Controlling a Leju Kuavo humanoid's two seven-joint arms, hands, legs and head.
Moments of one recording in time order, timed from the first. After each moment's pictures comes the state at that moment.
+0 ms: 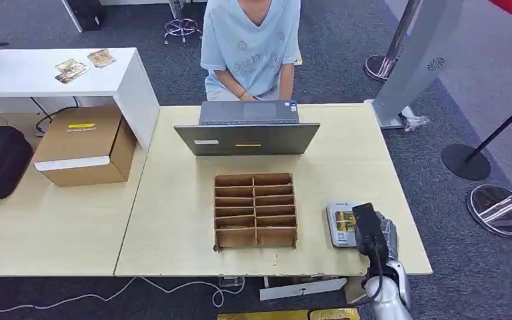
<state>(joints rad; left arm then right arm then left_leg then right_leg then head) -0.06 -0.30 1.13 -0.22 0.10 0.17 0.07 -0.13 0.07 -0.15 -1.09 0.62 -0.25 0.07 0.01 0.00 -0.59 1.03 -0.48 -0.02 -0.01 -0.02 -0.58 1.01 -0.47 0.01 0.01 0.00</state>
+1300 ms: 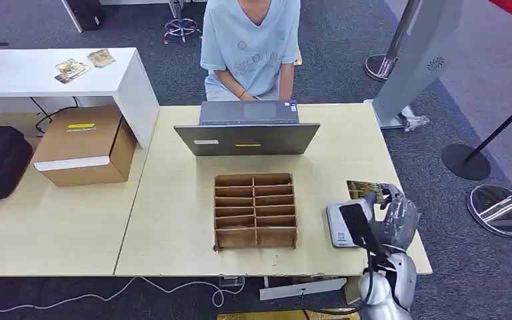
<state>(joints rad) -0.05 -0.30 1.13 -0.22 0.10 0.14 0.05 -0.08 0.11 -0.07 -1.37 0.98 -0.54 -0.05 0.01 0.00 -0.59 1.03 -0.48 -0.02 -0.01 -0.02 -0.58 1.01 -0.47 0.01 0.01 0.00</state>
